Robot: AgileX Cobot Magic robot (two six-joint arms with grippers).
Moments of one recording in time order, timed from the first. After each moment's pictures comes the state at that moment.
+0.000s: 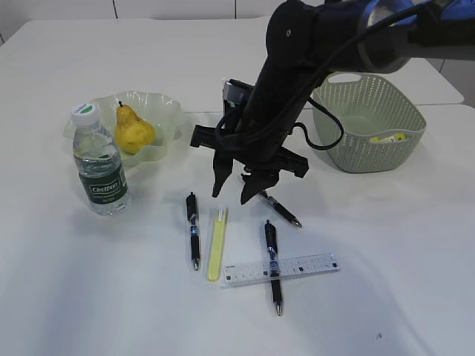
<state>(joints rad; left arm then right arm) -0.14 1.17 -1.09 0.24 1.08 -0.16 0.47 2.14 -1.73 0.36 1.05 0.40</state>
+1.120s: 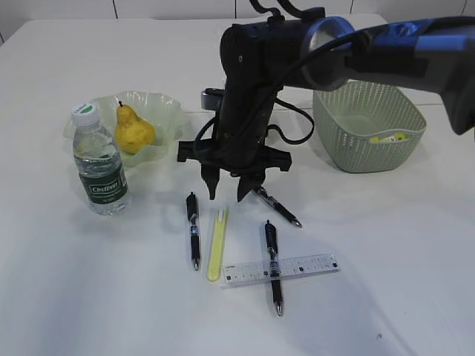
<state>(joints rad) -0.14 1.17 -1.09 0.24 1.06 -0.16 0.55 2.27 -1.90 0.11 1.08 0.52</state>
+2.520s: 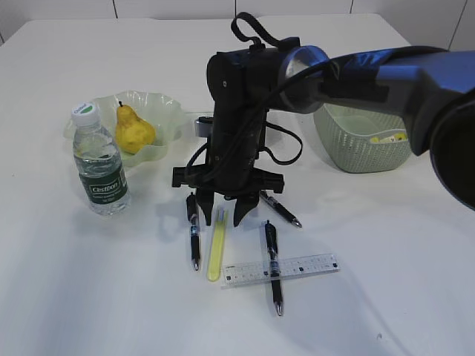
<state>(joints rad) -0.14 1.17 -1.09 0.24 1.06 -0.16 0.57 2.36 -1.96 0.13 1.17 0.54</state>
